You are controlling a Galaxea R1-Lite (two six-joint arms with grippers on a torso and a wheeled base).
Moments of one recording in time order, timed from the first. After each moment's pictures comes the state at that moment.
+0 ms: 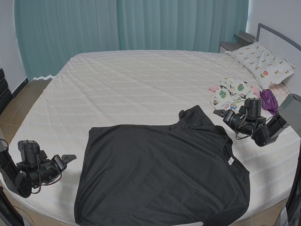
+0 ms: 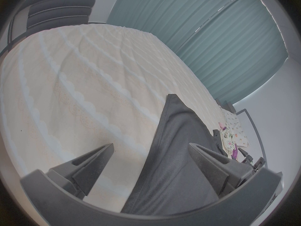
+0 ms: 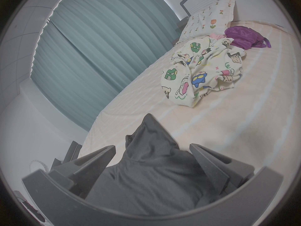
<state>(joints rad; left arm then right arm) 0.09 1.85 -0.17 -1.07 -0.24 -0.67 0.10 2.18 -1.00 -0.82 0.16 0.66</state>
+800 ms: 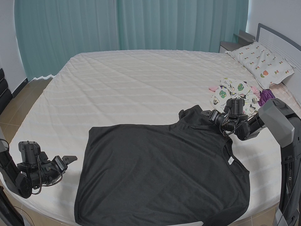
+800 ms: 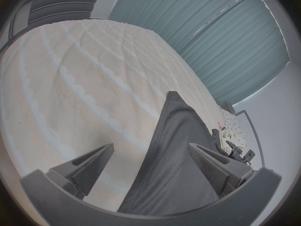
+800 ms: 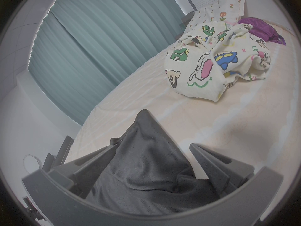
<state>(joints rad) 0.09 1.86 -0.16 -1.07 -0.26 -0.70 0.14 2.45 -1.40 -0.65 0.12 0.61</state>
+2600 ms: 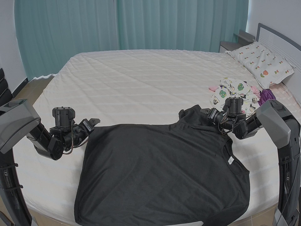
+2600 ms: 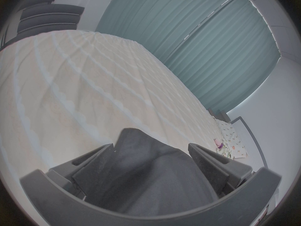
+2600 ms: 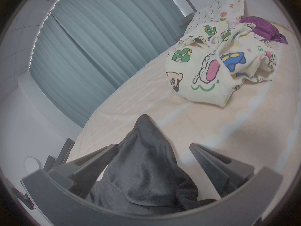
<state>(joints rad) -0.09 2.15 -0.88 -0.84 -0.06 -0.76 0.13 2.49 -1.48 -0.65 0.12 0.63</state>
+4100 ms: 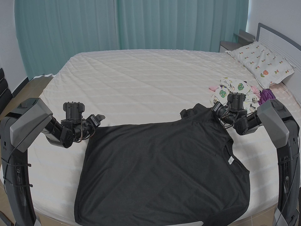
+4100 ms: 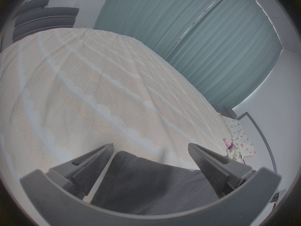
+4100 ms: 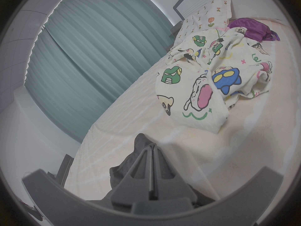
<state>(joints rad) -0.10 2.33 -1.20 -0.65 -0.05 -0.71 0.11 2.52 -1.59 -0.64 0.04 0.71</state>
